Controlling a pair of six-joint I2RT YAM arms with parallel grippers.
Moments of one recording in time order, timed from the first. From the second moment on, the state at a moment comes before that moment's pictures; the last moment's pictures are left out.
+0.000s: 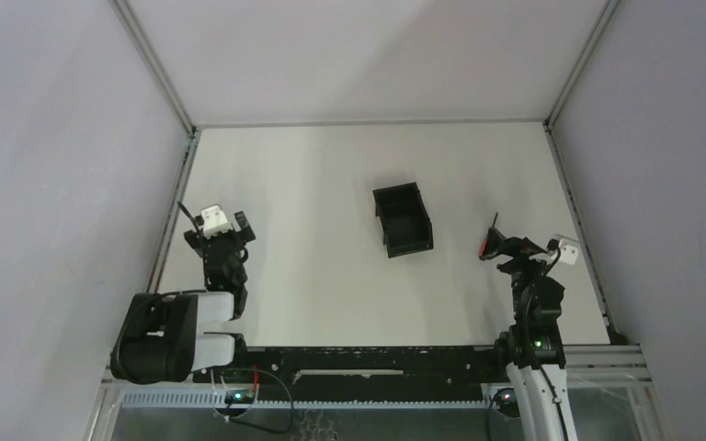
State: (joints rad) left arm -0.05 1.28 0.13 1.10 -0.47 -0.03; right arm 0.01 0.05 0.11 -0.05 0.12 0.40
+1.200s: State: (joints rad) left arm -0.05 1.28 0.13 1.09 -0.47 -0.03; right arm -0.06 1.77 1.09 -0.62 0.08 0.39
